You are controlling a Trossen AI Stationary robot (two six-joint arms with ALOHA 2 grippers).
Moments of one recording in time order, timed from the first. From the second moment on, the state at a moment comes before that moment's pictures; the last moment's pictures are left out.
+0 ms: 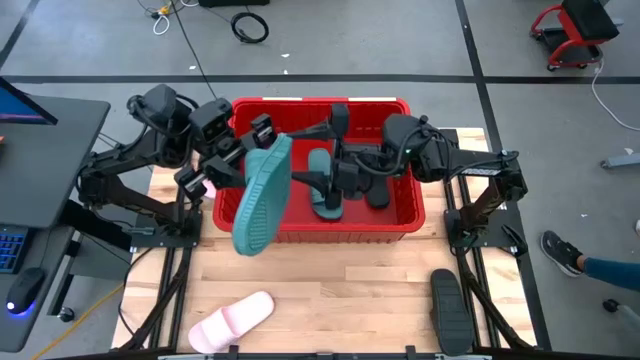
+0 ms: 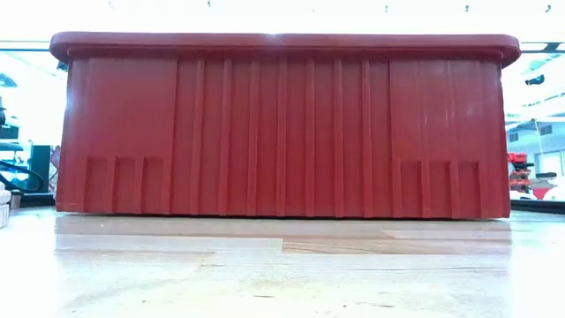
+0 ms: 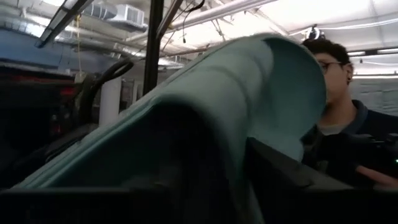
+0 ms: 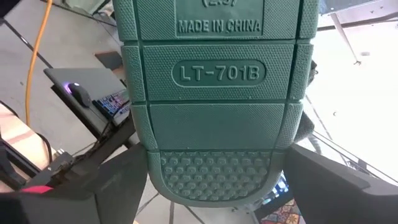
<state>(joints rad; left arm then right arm) 0.16 1.31 1.61 0.18 0.78 -0.46 0.09 1.68 1.98 -0.15 0.06 -0.89</state>
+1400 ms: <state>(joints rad) 0.44 0.91 1.61 -0.97 0.26 -0.01 0.06 1.68 1.98 -0.41 0.51 -0.09</state>
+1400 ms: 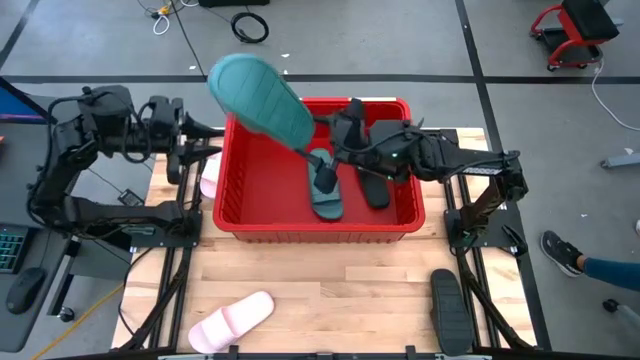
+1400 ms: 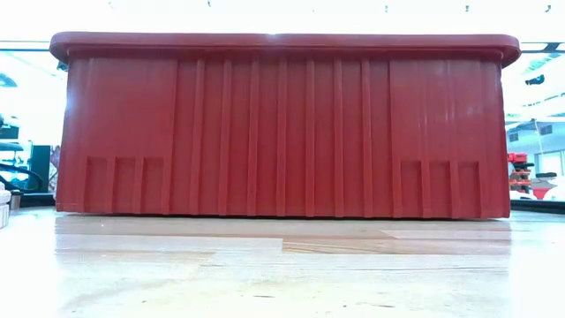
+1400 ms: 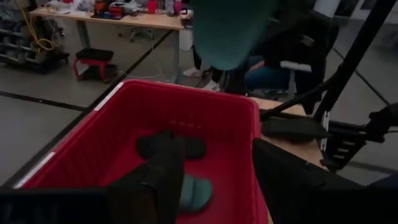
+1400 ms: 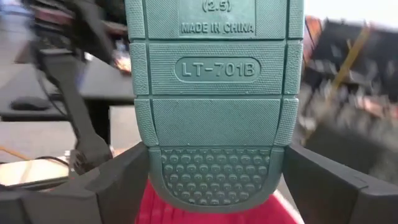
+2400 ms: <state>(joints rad) 0.44 0.92 1.61 -1.09 0.26 0.12 -0.03 1.74 1.42 -0.77 0.55 1.17</state>
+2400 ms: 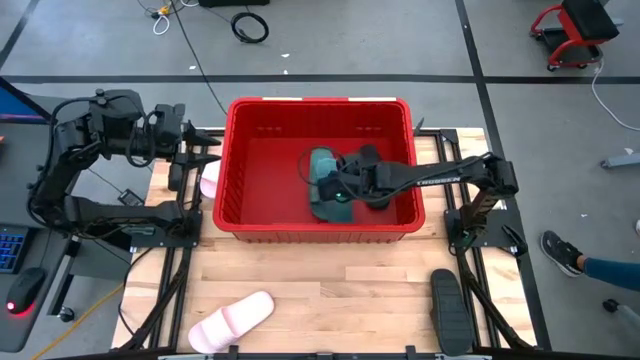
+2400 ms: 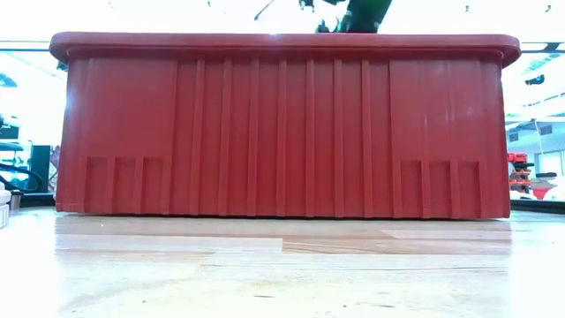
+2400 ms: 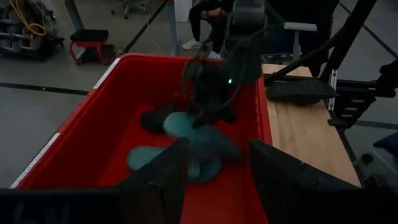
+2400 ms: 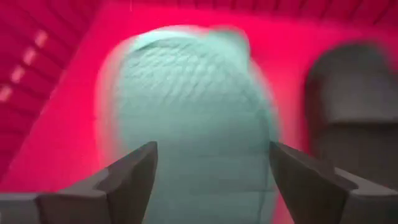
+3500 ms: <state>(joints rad) 0.44 0.91 1.28 -0.80 0.30 -0.12 -0.22 1.57 1.47 -1.15 0.17 0.99</state>
